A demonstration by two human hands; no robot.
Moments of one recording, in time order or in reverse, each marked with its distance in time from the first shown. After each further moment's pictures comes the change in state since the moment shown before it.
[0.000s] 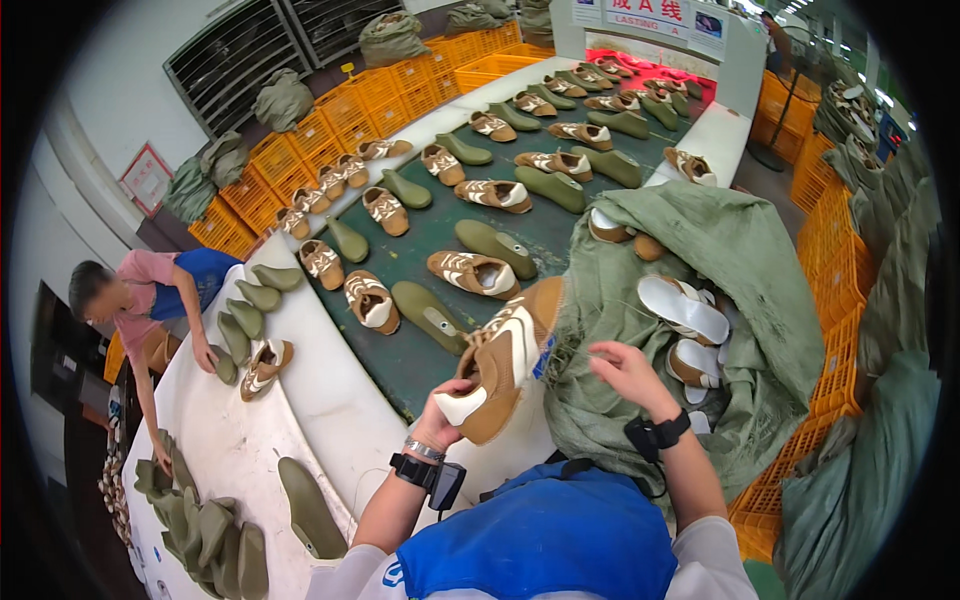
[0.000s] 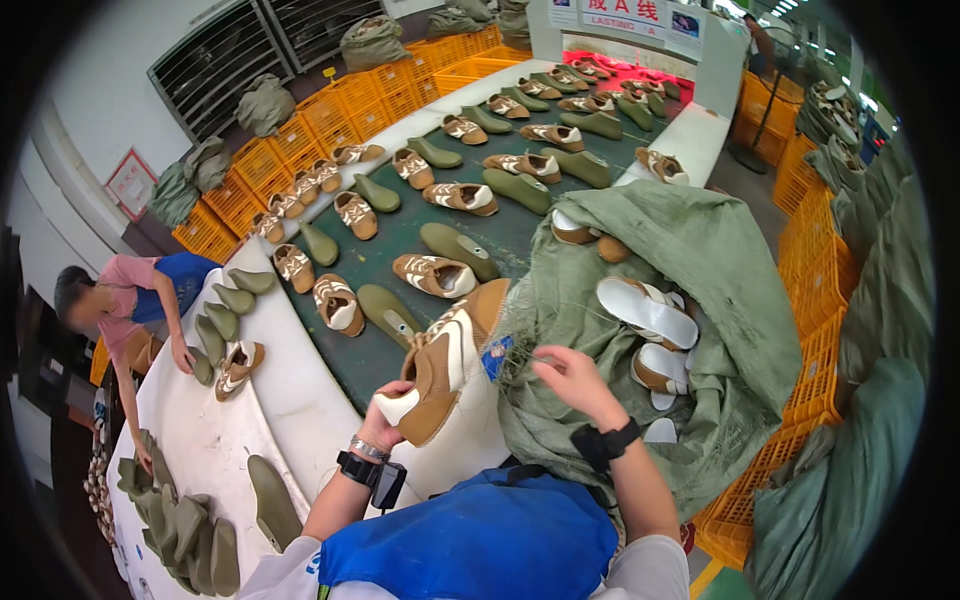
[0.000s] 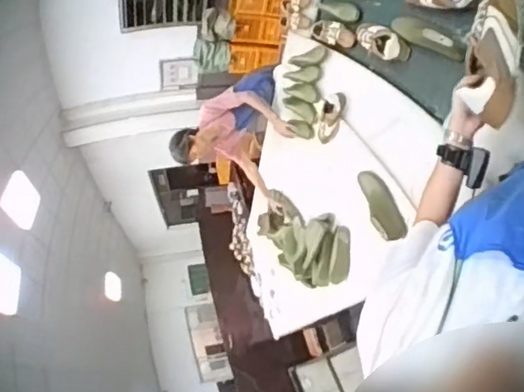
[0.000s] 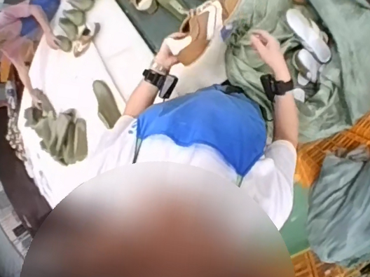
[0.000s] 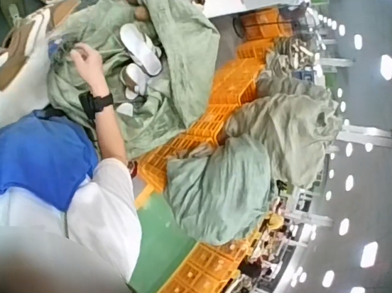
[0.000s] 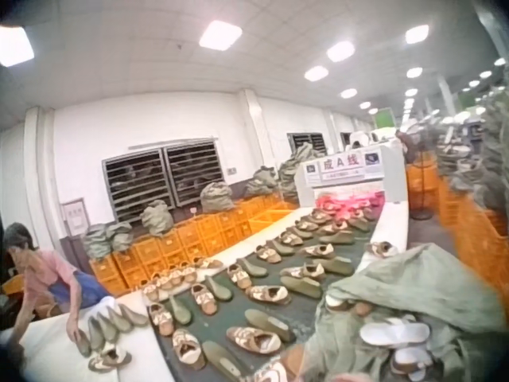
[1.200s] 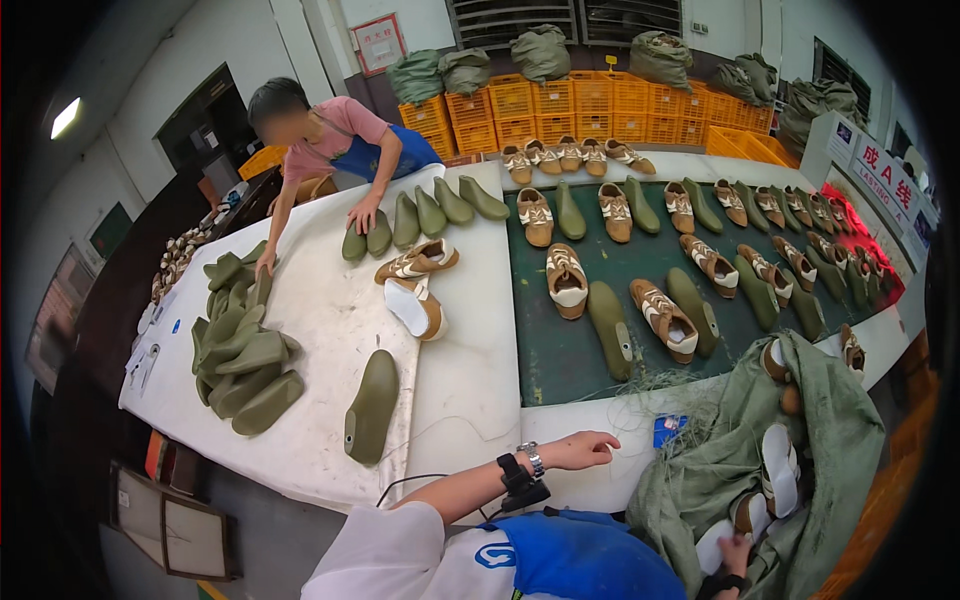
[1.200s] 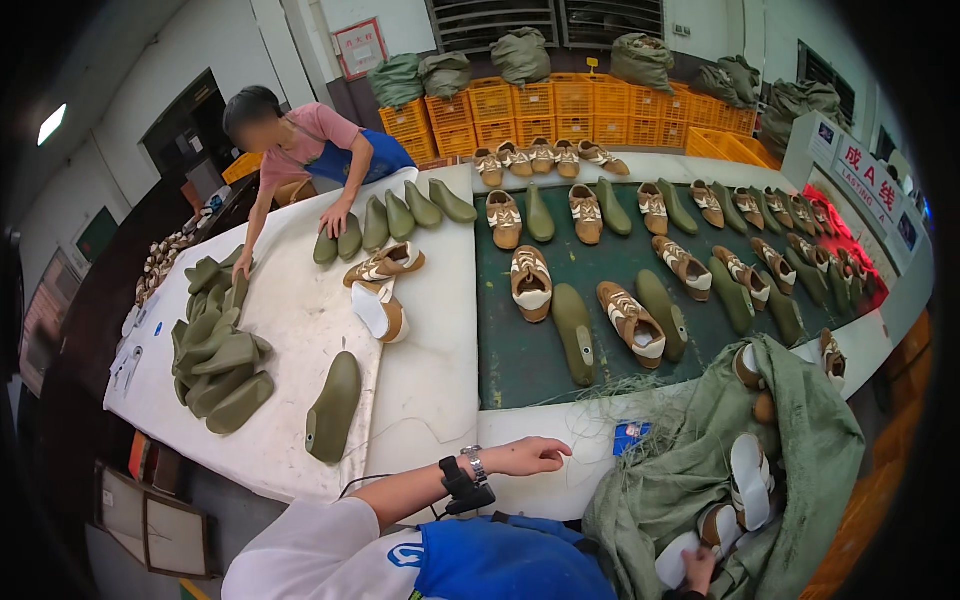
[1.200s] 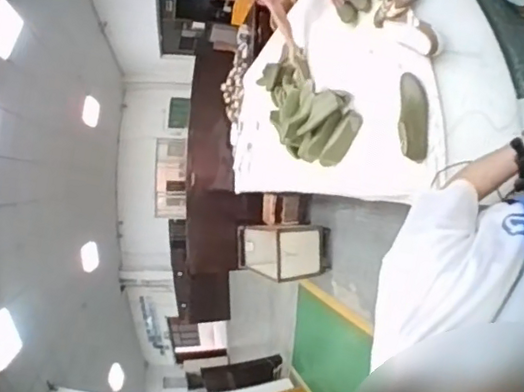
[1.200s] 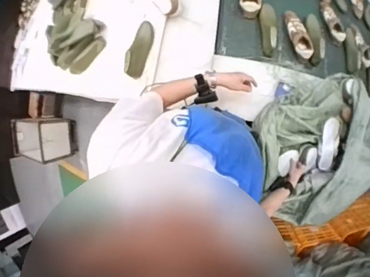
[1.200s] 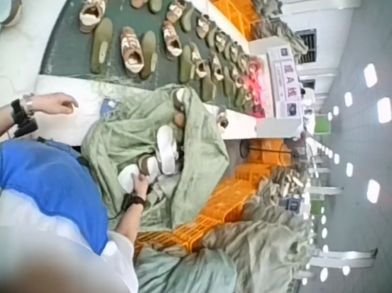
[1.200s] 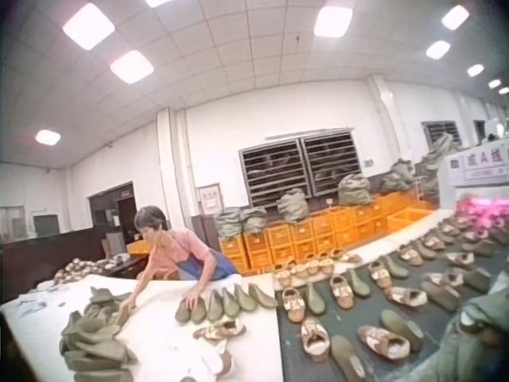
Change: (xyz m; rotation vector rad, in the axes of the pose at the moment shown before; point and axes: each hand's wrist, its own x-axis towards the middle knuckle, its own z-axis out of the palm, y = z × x) left_hand 0.033 -0.064 0.037 1.457 0.059 0.247; right_hand -0.058 0.284 -0.289 -0.556 0.166 0.433
